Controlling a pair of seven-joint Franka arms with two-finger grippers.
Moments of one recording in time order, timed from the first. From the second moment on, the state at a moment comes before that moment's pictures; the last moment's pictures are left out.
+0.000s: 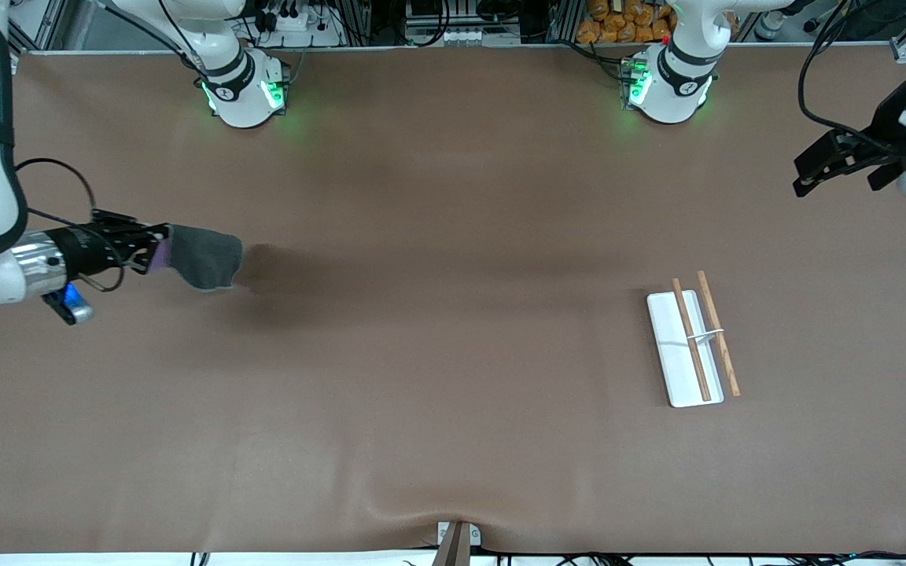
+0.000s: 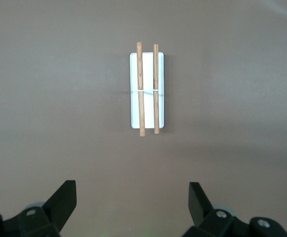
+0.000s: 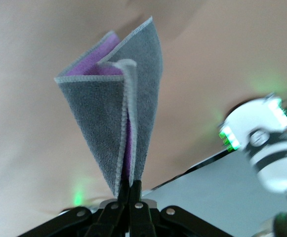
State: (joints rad) left arm -0.05 -0.03 -0.08 -1.53 0.01 1.53 -0.20; right arm -0.04 0.40 -0.05 -1.48 0.45 1.20 0.78
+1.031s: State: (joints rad) left arm -0.06 0.05 -0.15 -1.53 -0.08 1.64 -0.20; right arm 0.34 0.40 -0.05 -1.43 0.97 1.75 1.44
